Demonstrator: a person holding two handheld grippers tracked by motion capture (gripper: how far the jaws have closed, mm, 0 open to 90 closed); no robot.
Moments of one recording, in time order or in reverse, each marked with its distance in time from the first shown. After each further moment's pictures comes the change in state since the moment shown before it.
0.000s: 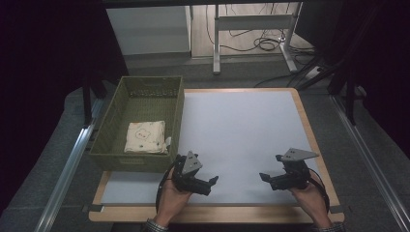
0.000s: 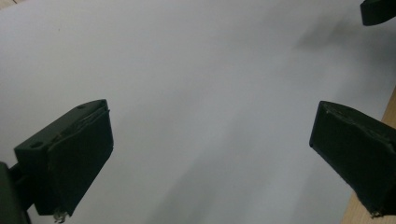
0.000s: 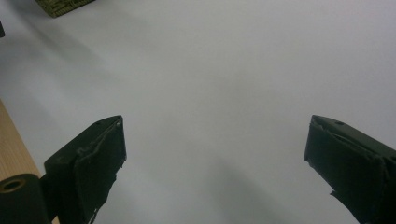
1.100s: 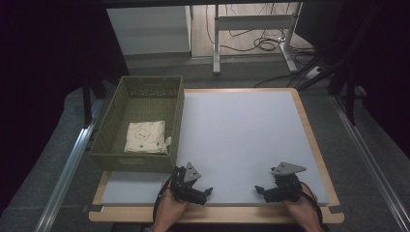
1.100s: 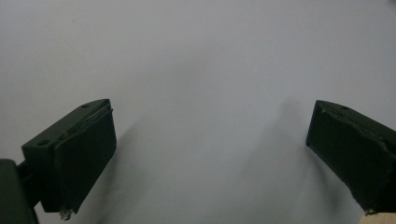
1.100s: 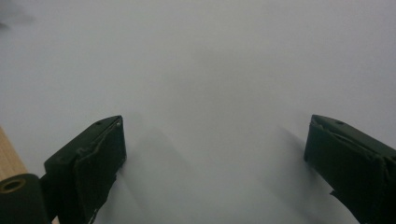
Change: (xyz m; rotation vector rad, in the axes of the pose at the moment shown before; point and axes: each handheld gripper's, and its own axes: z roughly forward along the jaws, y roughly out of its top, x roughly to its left) left arm -0.001 -0.041 0.019 0.169 0.013 -0.014; right arm 0.020 -0.039 0.028 0.077 -0.043 -0.026
